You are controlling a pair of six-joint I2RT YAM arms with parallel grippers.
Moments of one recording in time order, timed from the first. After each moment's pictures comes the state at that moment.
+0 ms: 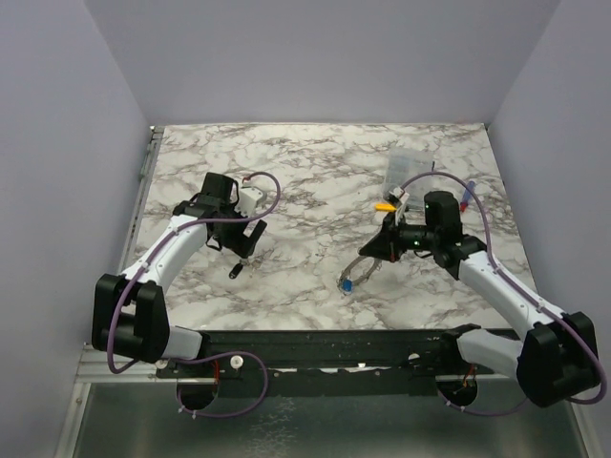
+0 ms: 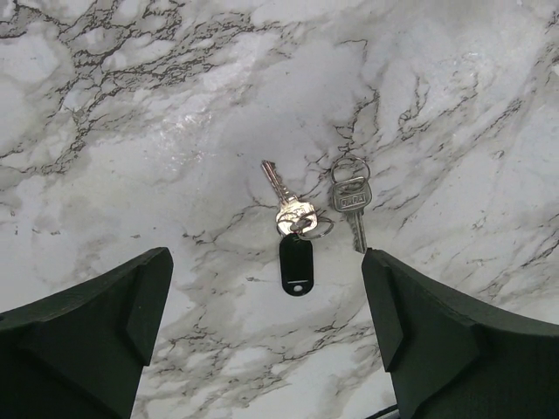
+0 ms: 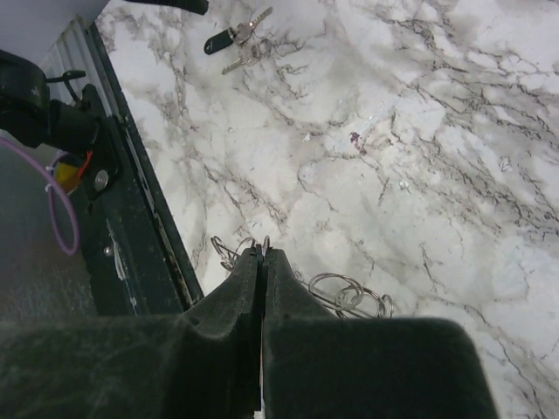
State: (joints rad) left arm -0.24 1.38 0.96 -0.67 0.20 0.36; right arm 0.31 1.10 0.66 -0.18 -0.85 0.03
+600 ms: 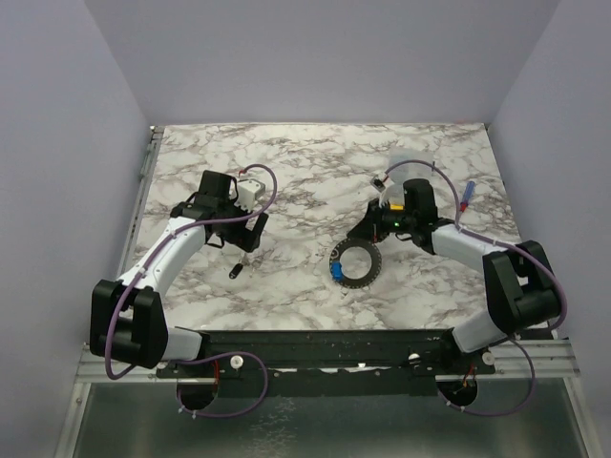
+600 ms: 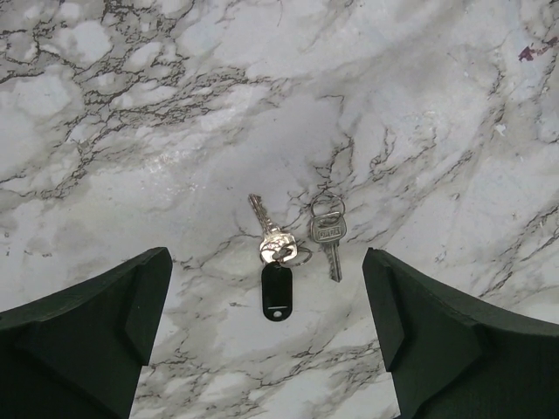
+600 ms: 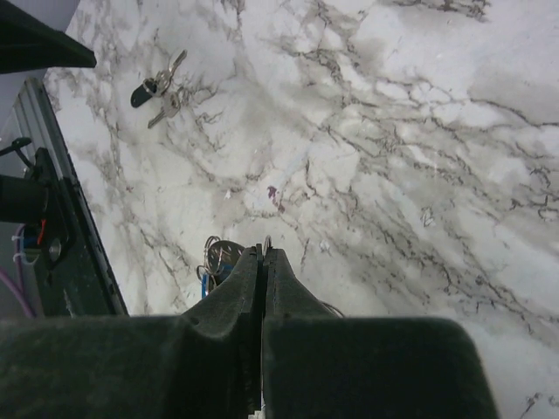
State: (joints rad) left arm -0.24 1.35 0.96 -0.61 0.24 0.27; right arm 0.31 1.51 0.74 0.16 -0.79 0.17
